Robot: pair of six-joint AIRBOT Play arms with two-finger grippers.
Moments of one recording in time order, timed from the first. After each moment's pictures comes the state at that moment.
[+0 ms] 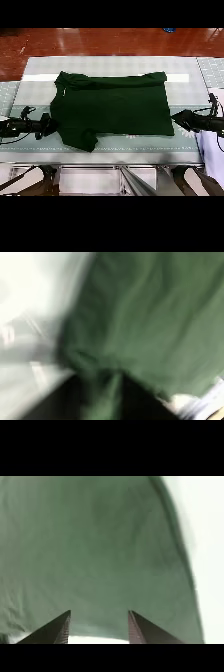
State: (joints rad) left arm 0.51 -1.22 0.49 0.79 -1.13 -1.35; right arm -0.55 -0.88 0.50 -0.80 1.19 1.22
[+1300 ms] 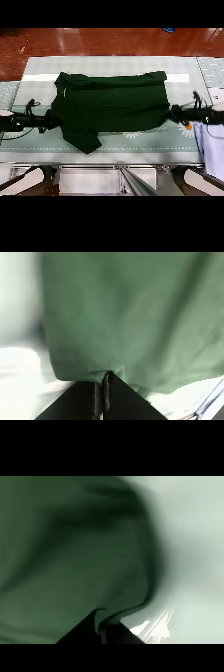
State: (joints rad) left arm 0.42 -1.21 0.57 0.71 -1.14 -1.24; right arm -0.33 -1.20 0.68 -0.79 1.08 1.27
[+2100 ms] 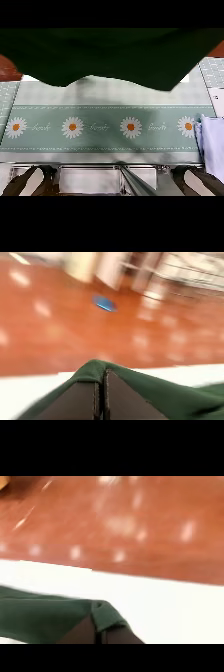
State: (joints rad) left arm 0.42 -0.86 1.72 0.69 -1.20 -1.33; right arm -0.27 -1.01 1.96 -0.98 1.40 1.44
